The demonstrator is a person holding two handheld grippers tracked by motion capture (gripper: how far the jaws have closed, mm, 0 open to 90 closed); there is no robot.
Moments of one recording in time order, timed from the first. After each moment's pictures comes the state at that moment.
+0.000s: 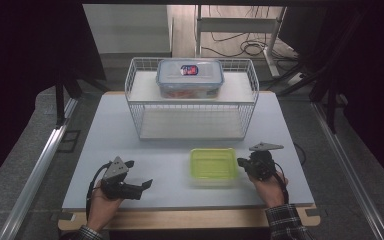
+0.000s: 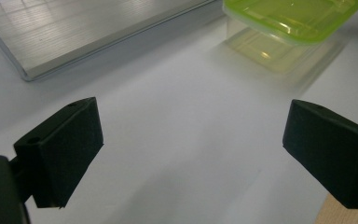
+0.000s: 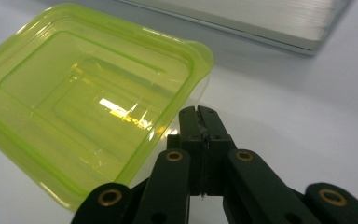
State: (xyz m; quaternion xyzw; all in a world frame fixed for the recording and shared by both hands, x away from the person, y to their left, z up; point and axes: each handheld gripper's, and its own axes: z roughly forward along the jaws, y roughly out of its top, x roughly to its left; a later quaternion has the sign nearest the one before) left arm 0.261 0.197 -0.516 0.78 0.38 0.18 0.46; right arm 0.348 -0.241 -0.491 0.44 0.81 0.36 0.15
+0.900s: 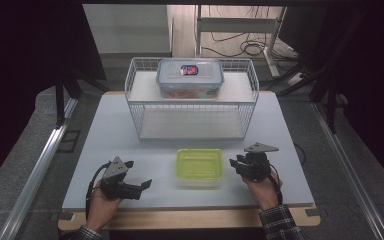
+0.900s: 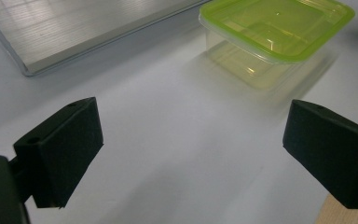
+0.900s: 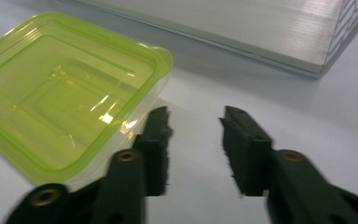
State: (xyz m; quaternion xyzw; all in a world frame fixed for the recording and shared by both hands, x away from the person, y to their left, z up) left arm 0.262 0.200 -0.518 0.78 0.38 0.17 0.46; right arm 0.340 -0.226 -0.486 0.43 0.80 0.38 0.17
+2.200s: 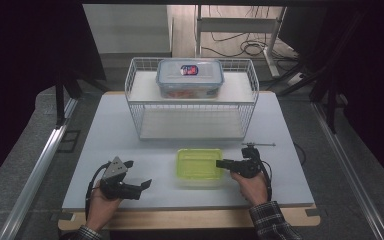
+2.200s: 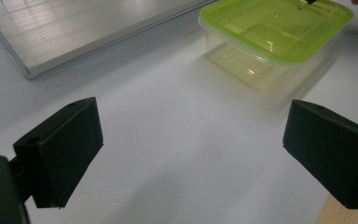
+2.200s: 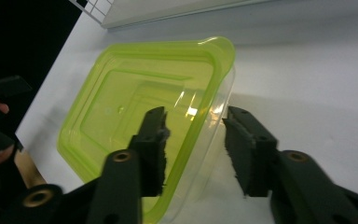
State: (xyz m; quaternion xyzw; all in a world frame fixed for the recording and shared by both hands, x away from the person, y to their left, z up) left arm 0.261 0.200 -0.518 0.78 0.38 0.18 0.46; right arm 0.362 -0.214 -0.506 0.53 0.73 0.44 -0.06
